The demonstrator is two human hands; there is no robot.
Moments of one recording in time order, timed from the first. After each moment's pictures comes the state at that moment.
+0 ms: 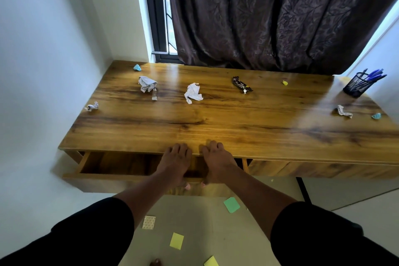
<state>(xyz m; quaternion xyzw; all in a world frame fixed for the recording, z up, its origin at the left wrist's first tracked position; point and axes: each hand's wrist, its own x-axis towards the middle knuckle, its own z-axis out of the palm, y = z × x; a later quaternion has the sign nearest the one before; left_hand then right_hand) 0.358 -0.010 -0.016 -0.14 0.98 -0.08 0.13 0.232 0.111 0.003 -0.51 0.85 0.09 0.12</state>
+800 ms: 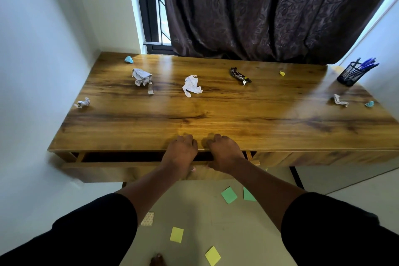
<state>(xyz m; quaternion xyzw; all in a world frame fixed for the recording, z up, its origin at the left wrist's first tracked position) 0.344 -0.021 -0.004 -0.14 0.98 -0.10 0.09 0.233 0.100 0.012 -0.50 0.86 0.09 0.07</state>
